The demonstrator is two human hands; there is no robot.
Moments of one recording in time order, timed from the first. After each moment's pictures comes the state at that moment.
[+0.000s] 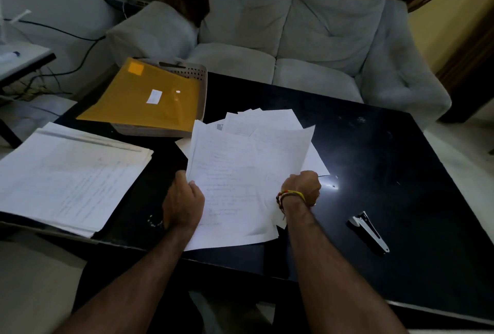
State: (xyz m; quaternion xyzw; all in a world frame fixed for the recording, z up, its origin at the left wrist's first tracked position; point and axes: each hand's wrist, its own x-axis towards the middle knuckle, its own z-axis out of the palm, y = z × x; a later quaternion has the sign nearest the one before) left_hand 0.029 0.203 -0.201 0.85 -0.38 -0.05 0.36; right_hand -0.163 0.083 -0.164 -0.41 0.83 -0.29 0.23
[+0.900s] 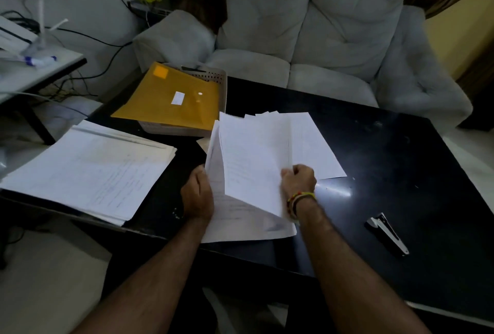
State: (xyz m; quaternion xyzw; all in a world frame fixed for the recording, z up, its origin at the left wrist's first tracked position) left_hand 0.038 0.214 -0.191 0.75 -0.28 -0.18 0.58; right_hand -0.139 0.098 -0.166 -0.55 0.70 -0.31 0.33
